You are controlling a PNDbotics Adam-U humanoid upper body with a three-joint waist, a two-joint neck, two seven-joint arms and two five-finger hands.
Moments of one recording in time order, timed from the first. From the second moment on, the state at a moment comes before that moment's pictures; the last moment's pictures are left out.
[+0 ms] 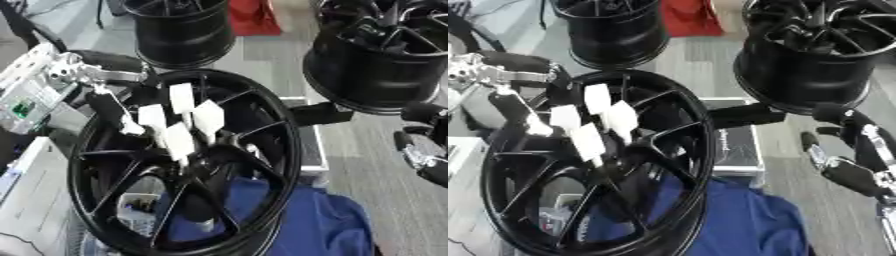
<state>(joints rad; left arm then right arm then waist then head) -0.72 0.73 -0.42 -1.54 -0.44 -0.13 -0.84 -0.11 -0.36 -0.01 -1.74 0.09 -0.14 0.12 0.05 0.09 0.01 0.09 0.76</state>
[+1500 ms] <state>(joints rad) -0.71 0.74 -0.41 -1.55 -0.48 -0.13 -0.86 -0.11 -0.36 -0.02 -1.74 0.09 -0.14 0.12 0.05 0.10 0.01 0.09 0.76</state>
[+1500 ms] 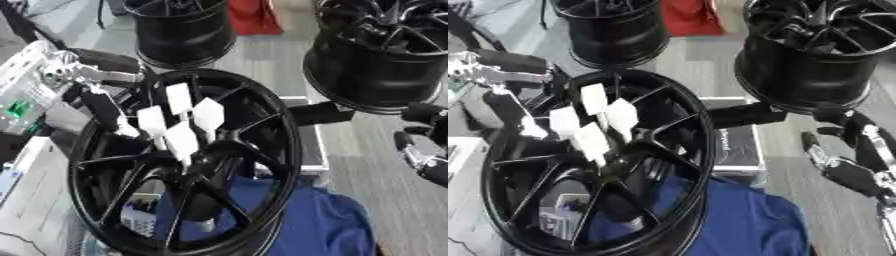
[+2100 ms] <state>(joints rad) -0.71 0.73 -0.42 -1.53 -0.48 -0.12 -0.86 -0.11 -0.36 -0.02 -1.74 0.09 -0.14 0.12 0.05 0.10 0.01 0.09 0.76</state>
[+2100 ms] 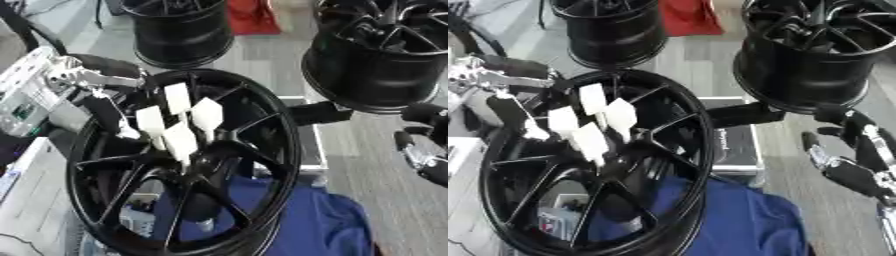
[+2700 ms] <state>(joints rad) -0.71 0.72 -0.43 -1.51 -0.48 -0.11 -0.82 -0.11 -0.36 -0.02 -1.74 0.09 -0.14 0.12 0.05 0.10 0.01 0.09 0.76</state>
